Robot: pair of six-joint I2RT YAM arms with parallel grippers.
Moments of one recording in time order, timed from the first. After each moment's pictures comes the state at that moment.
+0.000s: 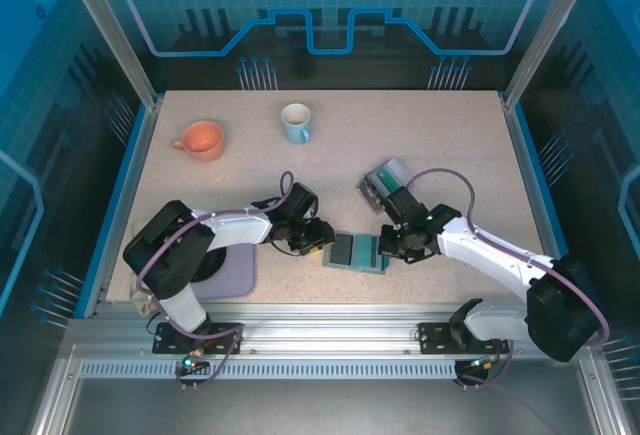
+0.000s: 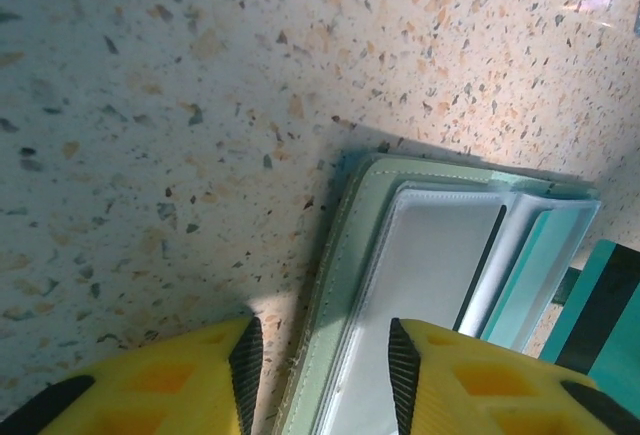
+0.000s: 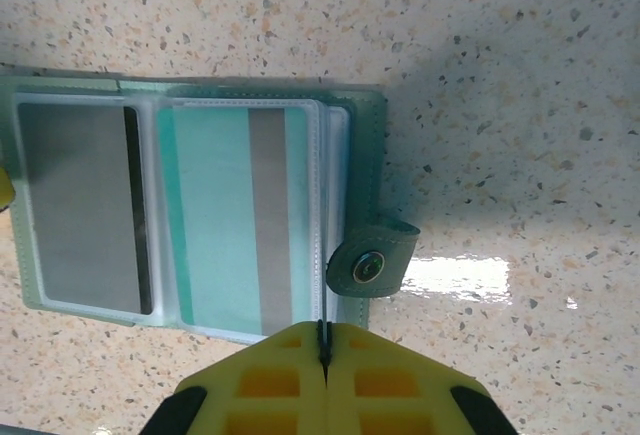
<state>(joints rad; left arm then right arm) -0.67 1.70 0.83 -0.19 0.37 -1.03 0.62 1.25 0.75 -0.74 -0.05 0.78</state>
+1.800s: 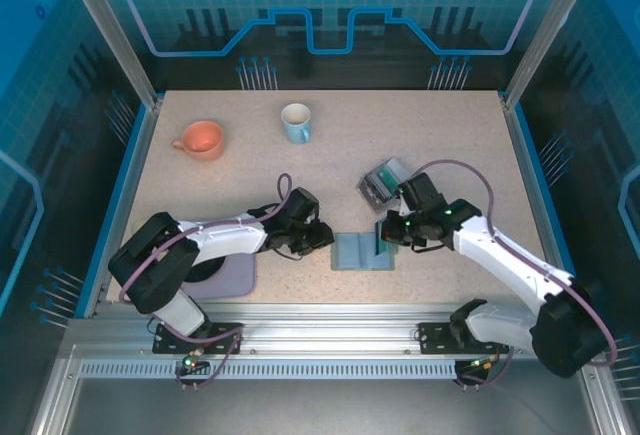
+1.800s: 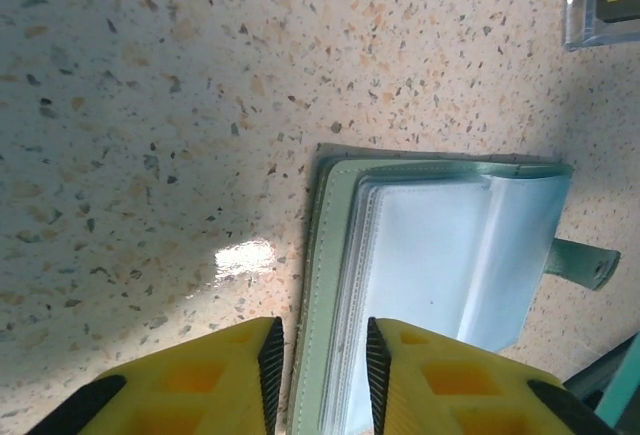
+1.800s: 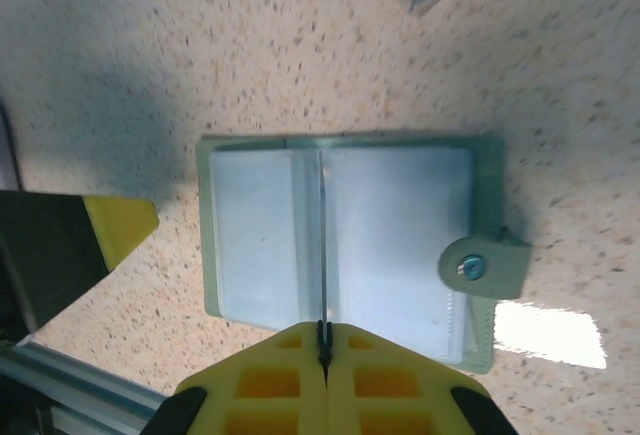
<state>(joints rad) -0.73 1.59 0.78 -0.16 0.24 -1.09 0.49 1.15 0.78 -0.70 -0.21 0.67</state>
